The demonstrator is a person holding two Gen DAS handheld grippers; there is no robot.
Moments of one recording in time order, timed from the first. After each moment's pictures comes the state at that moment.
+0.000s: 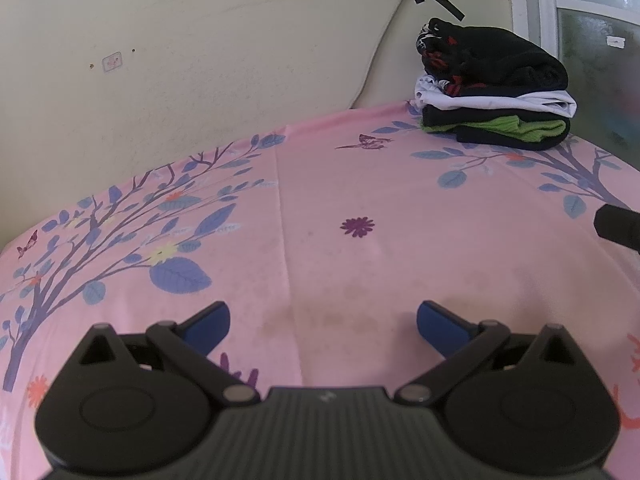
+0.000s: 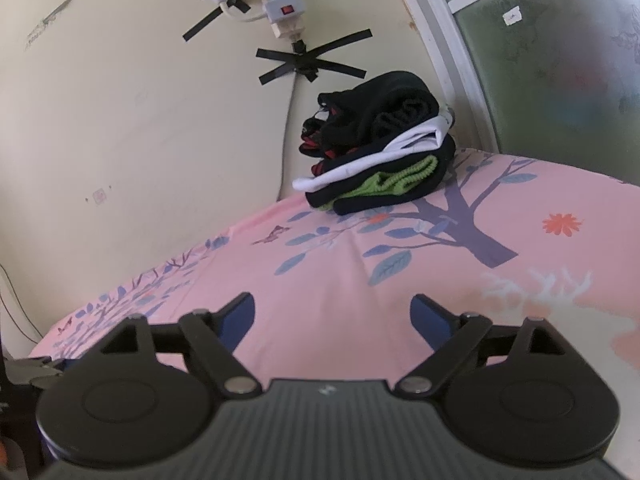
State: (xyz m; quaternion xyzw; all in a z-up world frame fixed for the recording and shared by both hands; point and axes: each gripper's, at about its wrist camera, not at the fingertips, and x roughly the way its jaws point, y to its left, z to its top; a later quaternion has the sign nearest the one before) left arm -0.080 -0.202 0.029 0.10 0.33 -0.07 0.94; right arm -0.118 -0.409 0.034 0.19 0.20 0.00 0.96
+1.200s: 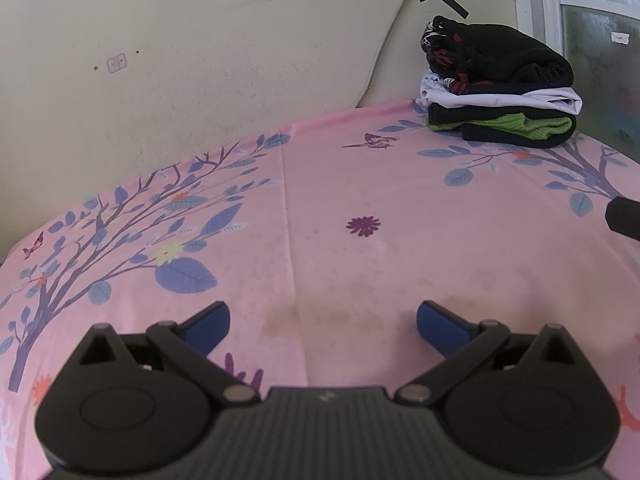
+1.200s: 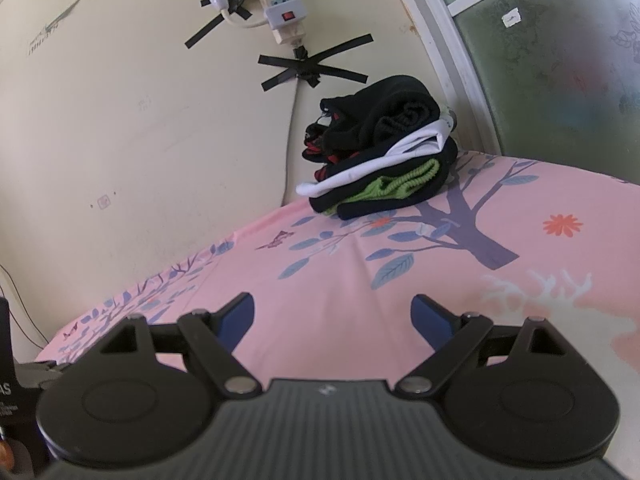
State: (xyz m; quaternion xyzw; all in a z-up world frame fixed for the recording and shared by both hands) left arm -0.080 -0.203 0.028 0.11 0.33 -0.06 0.94; right arm -0.120 -0.409 0.035 0.20 0.19 0.01 0.96
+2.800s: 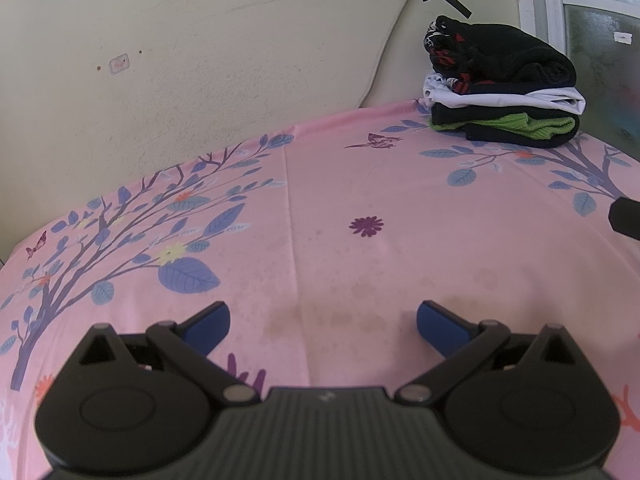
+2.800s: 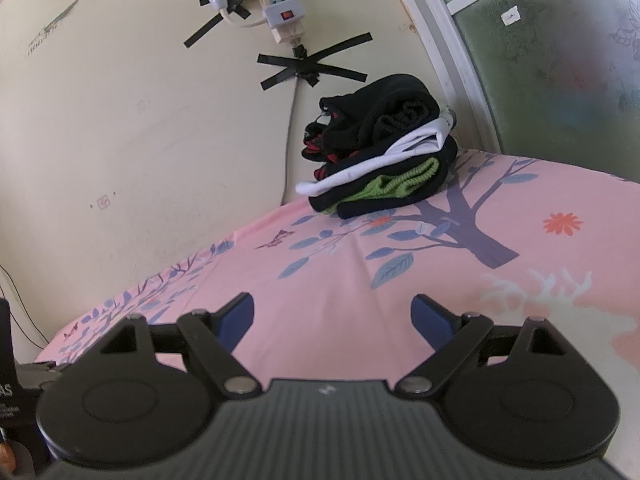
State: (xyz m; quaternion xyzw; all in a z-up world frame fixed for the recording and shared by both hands) left arm -0.080 -0.202 0.028 0.11 0.33 -0.06 0.94; right arm -0.122 -0.409 0.036 0.20 0.19 0.01 0.96
